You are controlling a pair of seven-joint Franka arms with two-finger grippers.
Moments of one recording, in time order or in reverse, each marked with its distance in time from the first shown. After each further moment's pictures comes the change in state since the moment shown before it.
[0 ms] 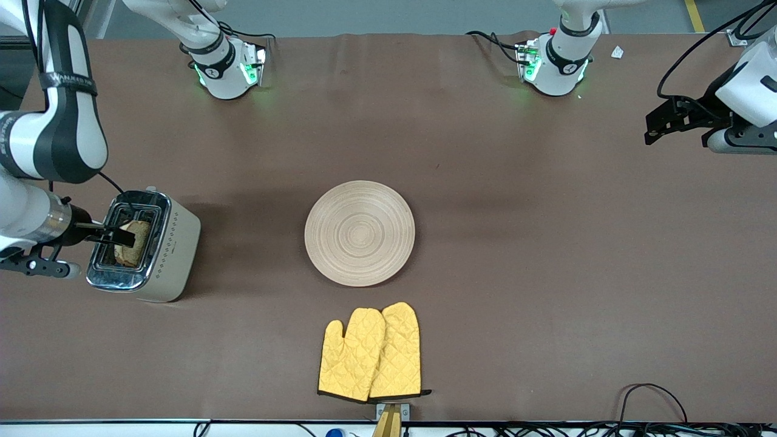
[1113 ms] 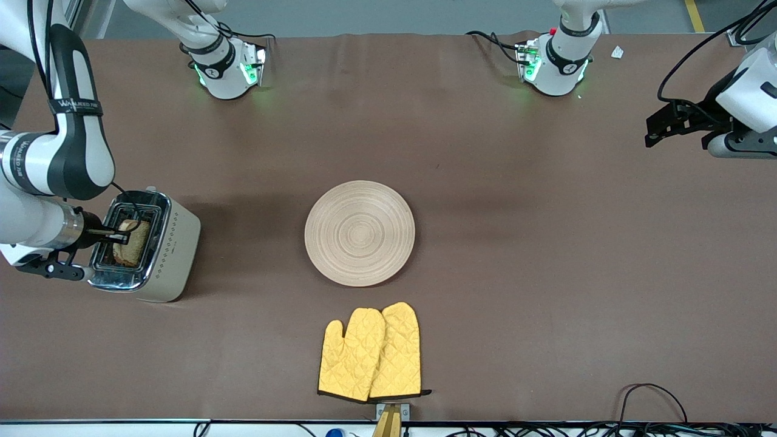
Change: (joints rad) left arm 0.004 0.009 0.001 0.001 0.000 0.000 0.000; right arm -0.027 0.034 0.007 -0.040 0.005 0.000 -0.007
